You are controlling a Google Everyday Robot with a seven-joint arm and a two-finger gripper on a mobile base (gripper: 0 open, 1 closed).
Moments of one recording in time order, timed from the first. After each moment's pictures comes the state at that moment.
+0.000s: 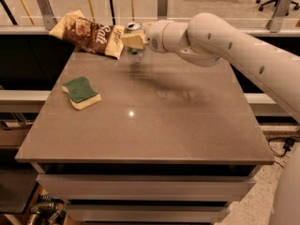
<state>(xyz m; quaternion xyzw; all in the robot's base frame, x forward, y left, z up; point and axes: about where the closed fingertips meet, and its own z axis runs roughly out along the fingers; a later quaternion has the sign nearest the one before) 0.759 0.042 0.930 -0.35 0.69 0.23 0.59</state>
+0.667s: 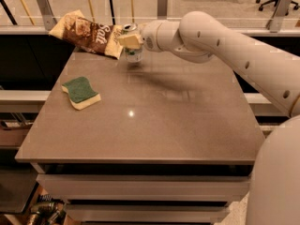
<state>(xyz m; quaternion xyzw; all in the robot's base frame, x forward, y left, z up) 0.777 0.053 0.918 -0.36 0.70 0.22 0.57</state>
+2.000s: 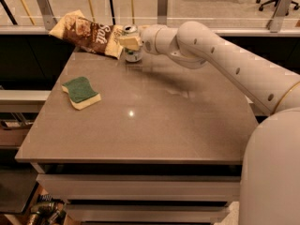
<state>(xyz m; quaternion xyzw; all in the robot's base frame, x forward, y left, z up) 0.809 0.056 0.900 -0.34 0.68 0.23 0.60</state>
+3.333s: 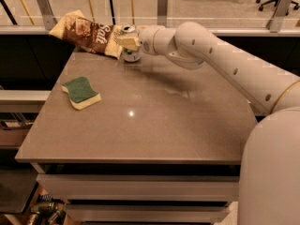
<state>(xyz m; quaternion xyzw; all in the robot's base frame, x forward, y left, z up) 0.809 0.064 0.897 -0.35 0.68 0.23 0.60</state>
